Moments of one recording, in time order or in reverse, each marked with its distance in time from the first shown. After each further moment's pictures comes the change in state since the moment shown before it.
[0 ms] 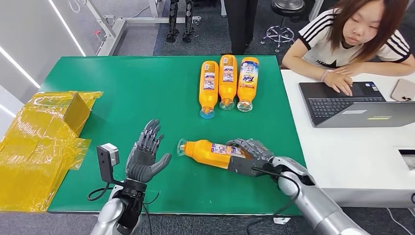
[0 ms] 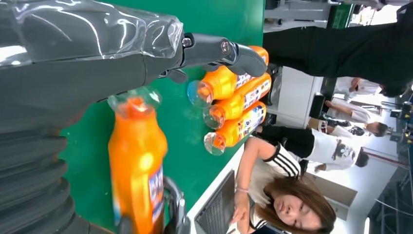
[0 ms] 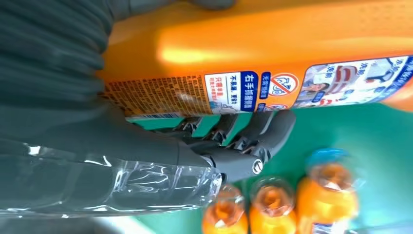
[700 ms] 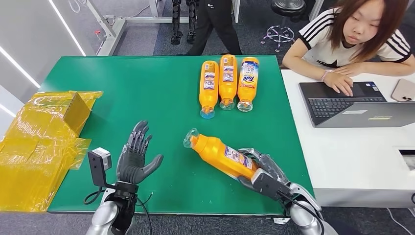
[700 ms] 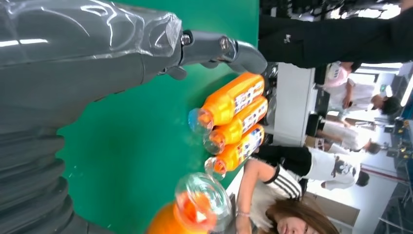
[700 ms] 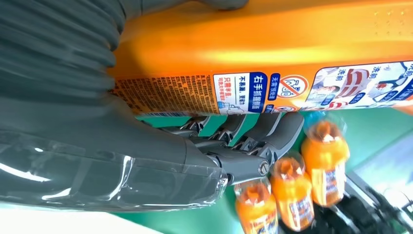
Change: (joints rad) left arm 0.015 0.021 0.047 -0.007 -0.078 0.022 -0.054; right arm 0.301 0.031 -0.236 -0.218 -0.106 -0.126 -0.167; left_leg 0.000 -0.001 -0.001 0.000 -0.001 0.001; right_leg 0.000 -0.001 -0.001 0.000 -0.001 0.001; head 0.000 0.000
